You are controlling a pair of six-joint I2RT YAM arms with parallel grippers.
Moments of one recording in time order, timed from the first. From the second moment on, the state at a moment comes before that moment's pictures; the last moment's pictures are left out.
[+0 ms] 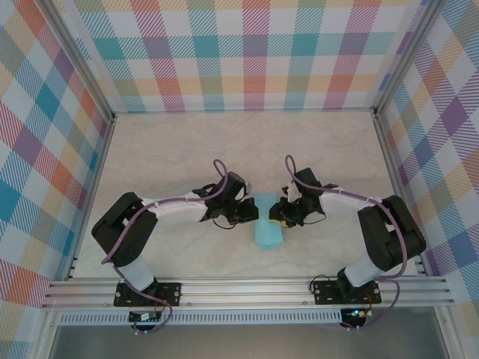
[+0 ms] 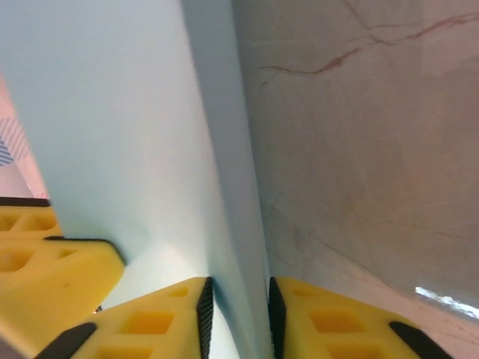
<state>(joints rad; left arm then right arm) -0.78 1.69 0.92 -0.13 0.40 -0.90 0.44 1.54 0.73 -0.39 -0.68 0.68</state>
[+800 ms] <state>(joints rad) -0.72 1.49 0.92 -0.29 0.34 -0.83 0.47 1.49 0.73 -0.20 -0.79 0.85</state>
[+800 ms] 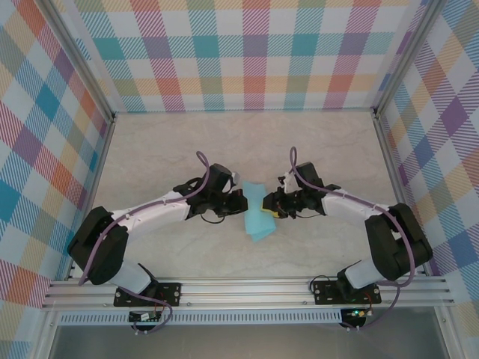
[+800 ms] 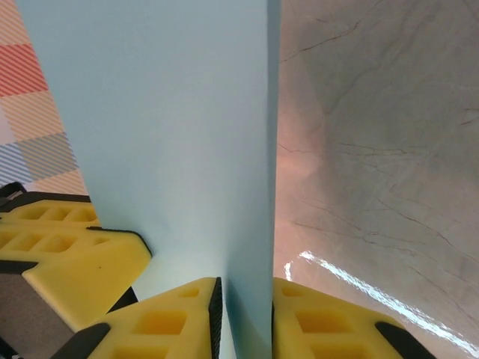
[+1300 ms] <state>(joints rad) -0.72 1.59 0.92 -0.29 0.36 -0.80 0.51 1.57 0.67 -0.18 -0.74 0.86</state>
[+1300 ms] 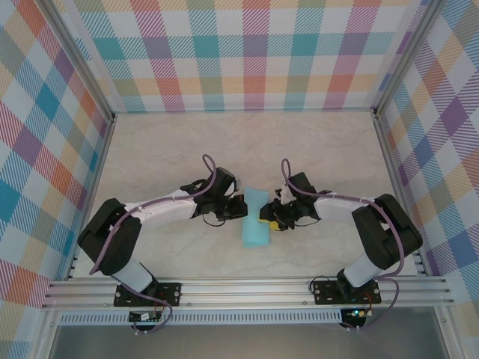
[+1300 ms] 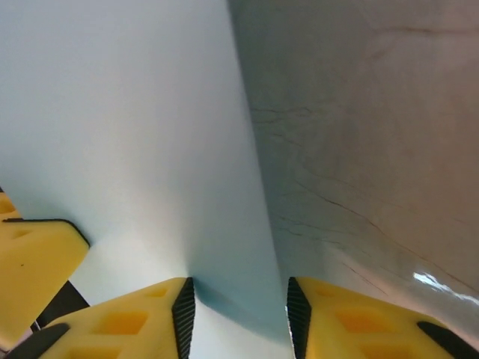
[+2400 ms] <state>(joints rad) -0.72 1.63 0.91 -0.29 0.39 -0.85 1.17 1.32 0.68 -0.29 0.09 0.51</state>
